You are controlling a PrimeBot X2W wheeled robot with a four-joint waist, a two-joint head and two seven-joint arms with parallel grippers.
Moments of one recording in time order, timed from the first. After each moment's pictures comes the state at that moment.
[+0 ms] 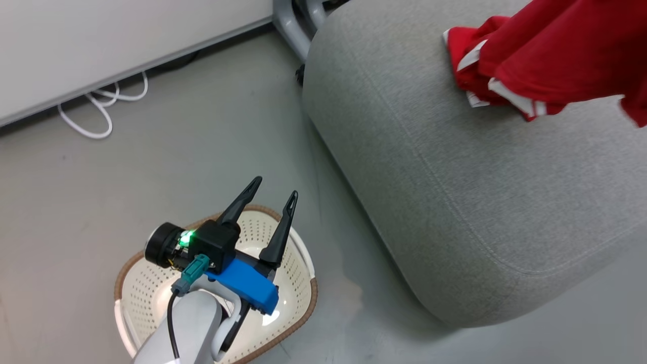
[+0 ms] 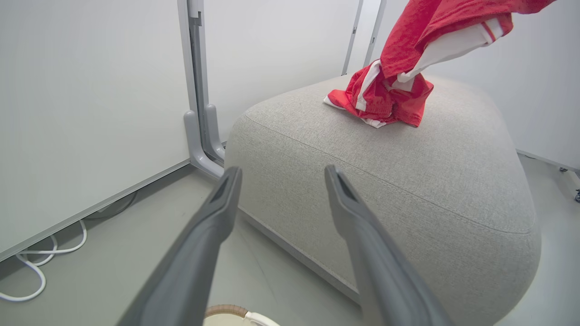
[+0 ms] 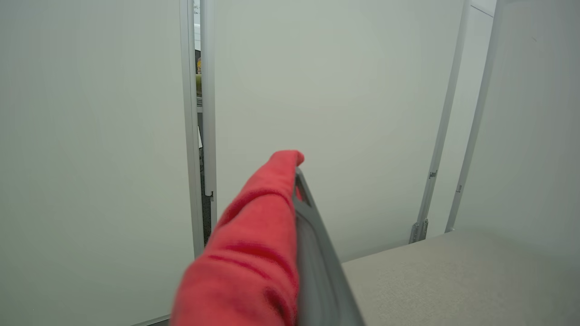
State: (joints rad) left arm -0.38 0.18 -0.51 0.40 -0.30 -0.13 -0.26; right arm -0.96 -0.38 -0.13 0.33 0.38 0.13 0.12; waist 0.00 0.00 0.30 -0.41
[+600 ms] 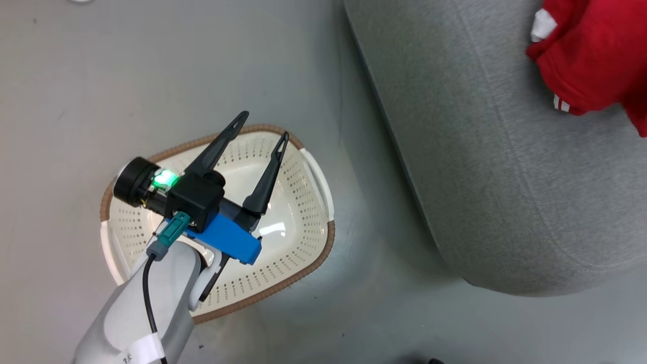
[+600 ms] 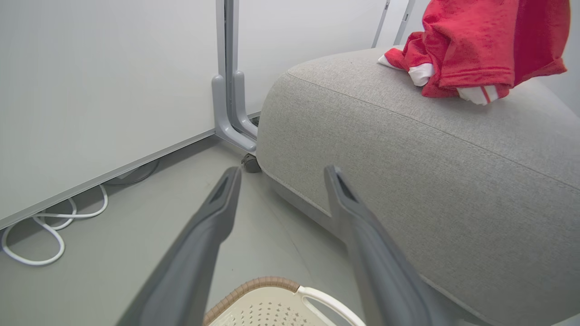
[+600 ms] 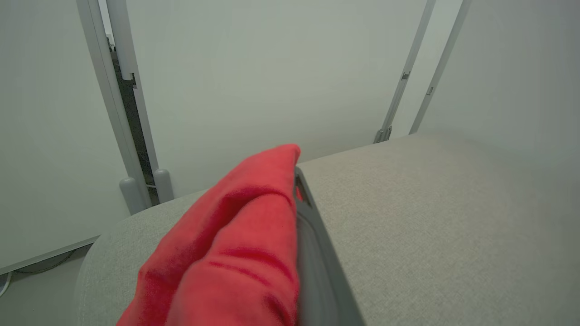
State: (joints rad) left arm -0.53 0.27 -0.53 0.31 -0.26 -0.13 -0.26; right arm -0.93 -0.44 -0.31 0.58 0.33 0.13 -0.04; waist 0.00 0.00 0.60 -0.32
